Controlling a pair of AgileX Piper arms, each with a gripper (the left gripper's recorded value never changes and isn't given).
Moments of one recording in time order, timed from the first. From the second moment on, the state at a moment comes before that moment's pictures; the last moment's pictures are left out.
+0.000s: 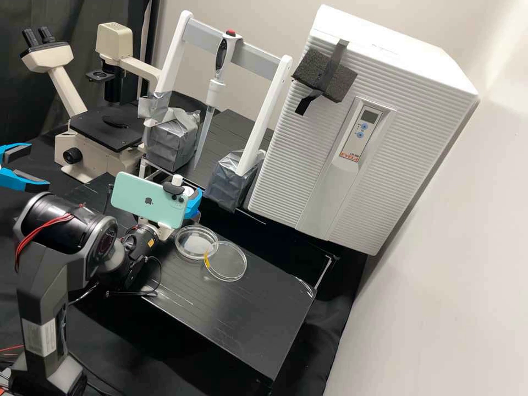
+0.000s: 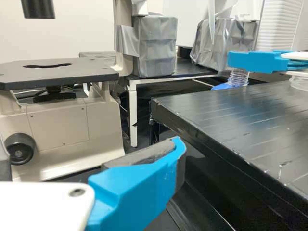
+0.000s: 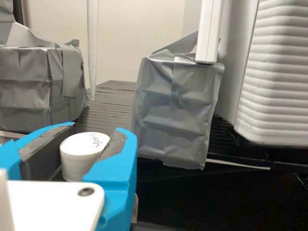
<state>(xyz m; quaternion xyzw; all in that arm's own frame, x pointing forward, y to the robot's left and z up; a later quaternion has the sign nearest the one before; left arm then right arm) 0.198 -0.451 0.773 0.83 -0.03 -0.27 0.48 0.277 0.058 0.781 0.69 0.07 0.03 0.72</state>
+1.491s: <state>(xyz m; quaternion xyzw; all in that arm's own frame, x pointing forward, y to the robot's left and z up) 0.199 -0.449 0.772 0.84 -0.02 -0.27 0.48 0.277 0.062 0.780 0.68 0.07 0.03 0.73</state>
